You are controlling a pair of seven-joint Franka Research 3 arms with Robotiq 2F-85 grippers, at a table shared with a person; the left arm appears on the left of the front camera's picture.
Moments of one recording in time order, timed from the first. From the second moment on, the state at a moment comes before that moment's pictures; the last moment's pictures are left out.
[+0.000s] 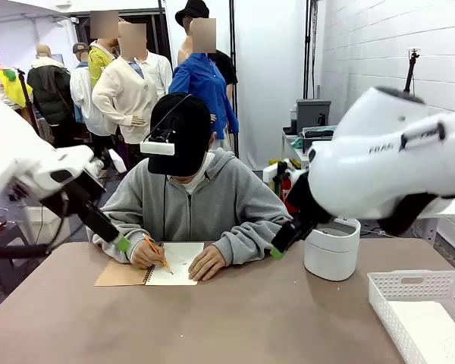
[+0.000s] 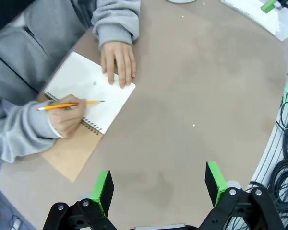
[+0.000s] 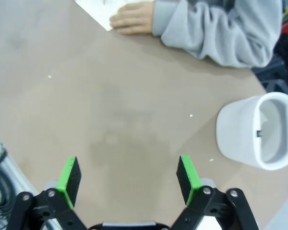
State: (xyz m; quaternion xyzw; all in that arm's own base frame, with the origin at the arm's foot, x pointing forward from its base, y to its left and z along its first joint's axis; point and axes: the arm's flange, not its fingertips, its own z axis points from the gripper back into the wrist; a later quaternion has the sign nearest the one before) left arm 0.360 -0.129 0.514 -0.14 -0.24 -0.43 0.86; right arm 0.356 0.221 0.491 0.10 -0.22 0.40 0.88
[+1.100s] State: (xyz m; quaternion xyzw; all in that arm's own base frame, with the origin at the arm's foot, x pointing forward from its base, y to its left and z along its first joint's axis) left arm 0.358 -0.047 0.671 -0.06 -0.35 -0.39 0.85; right arm 0.357 0.227 0.649 0.10 -0.34 0.39 0.85
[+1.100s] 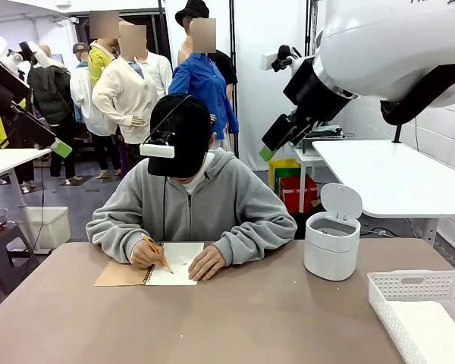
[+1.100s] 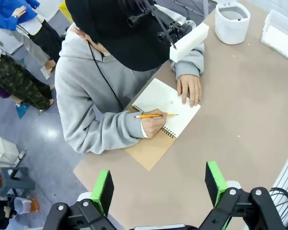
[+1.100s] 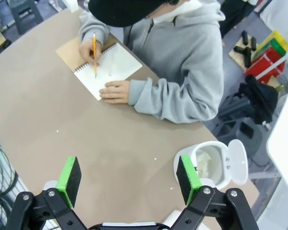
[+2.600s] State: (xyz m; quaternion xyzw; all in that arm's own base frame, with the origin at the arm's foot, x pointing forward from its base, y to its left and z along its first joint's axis) left arm 0.356 -0.050 0.670 -0.06 -0.35 -0.39 0.85; right arm 0.354 0.229 0.649 0.10 -0.34 0.39 0.85
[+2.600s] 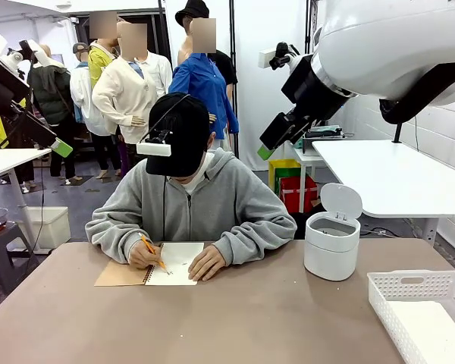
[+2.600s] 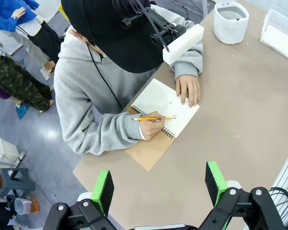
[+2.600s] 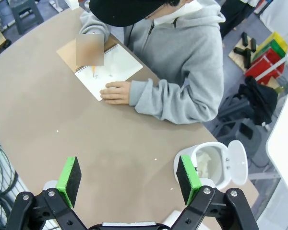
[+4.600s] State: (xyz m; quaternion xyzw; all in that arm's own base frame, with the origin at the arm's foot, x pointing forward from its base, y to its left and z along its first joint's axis) left arm 0.352 -0.060 0.669 -0.07 -0.34 -0.40 0.85; right arm 0.323 0.247 0.651 0.10 -0.31 0.38 0.86
